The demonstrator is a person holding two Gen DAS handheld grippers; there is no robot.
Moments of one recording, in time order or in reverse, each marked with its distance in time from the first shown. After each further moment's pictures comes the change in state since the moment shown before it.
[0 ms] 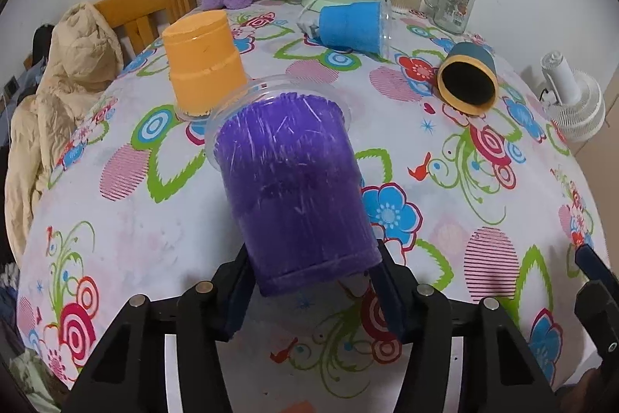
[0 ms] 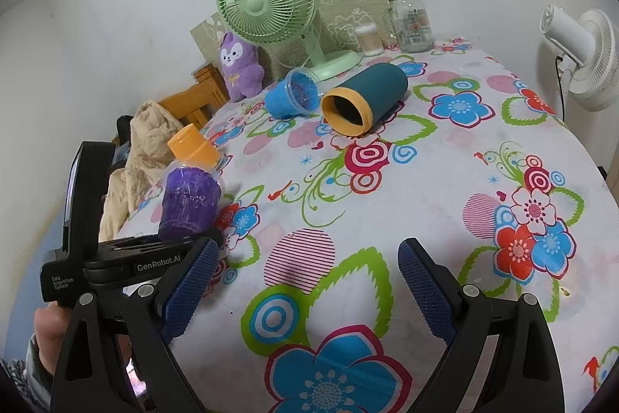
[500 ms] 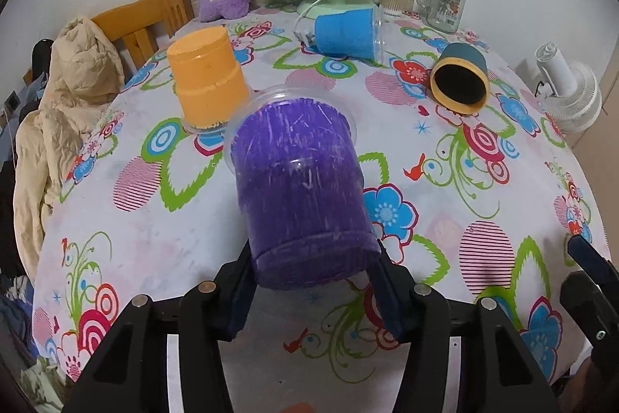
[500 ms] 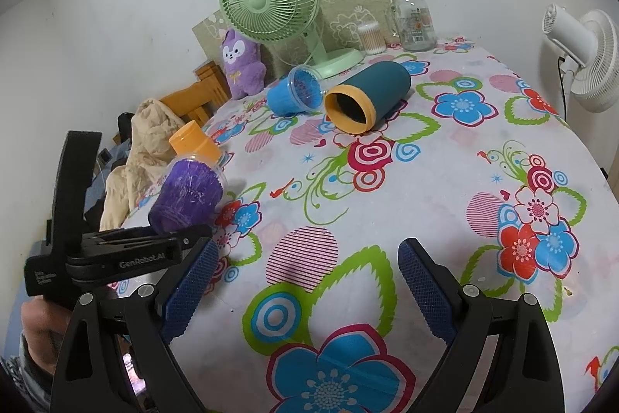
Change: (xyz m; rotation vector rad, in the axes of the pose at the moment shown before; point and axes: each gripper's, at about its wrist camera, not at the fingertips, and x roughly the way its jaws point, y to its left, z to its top) left arm -0.014 0.001 0.002 0.033 -0.013 0.004; right arm 0.002 0.000 0.000 -0.007 0.004 0.003
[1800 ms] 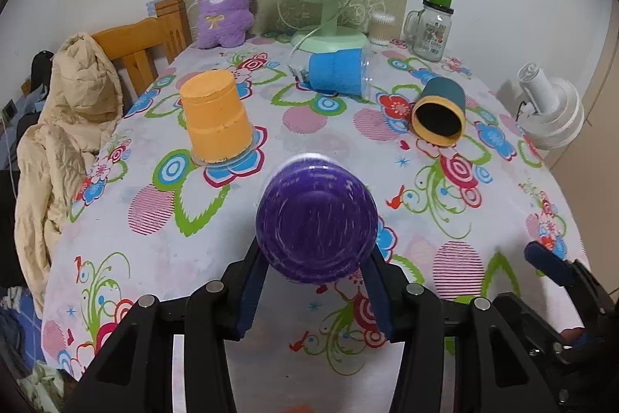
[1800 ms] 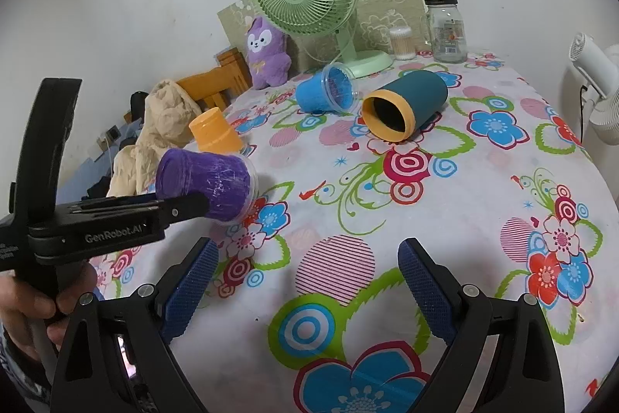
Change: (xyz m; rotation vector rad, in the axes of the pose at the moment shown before) left arm -0.031 0.006 0.008 -0.001 -0.077 -0.059; right arm 0.013 0.026 0.005 -0.101 0.019 0.022
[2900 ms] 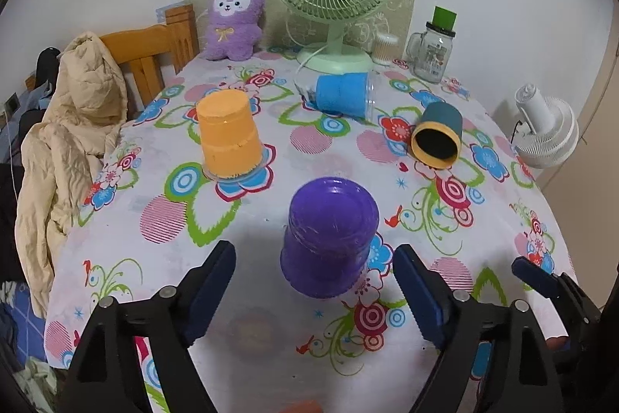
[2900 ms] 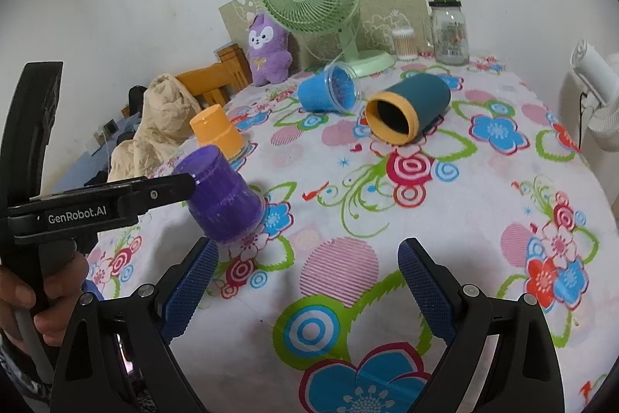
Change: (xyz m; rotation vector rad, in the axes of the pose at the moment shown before) left arm -0.019 0.010 0.006 -0.034 -0.050 -0.007; right arm -0.004 0.009 0.007 -0.028 -0.003 -0.026
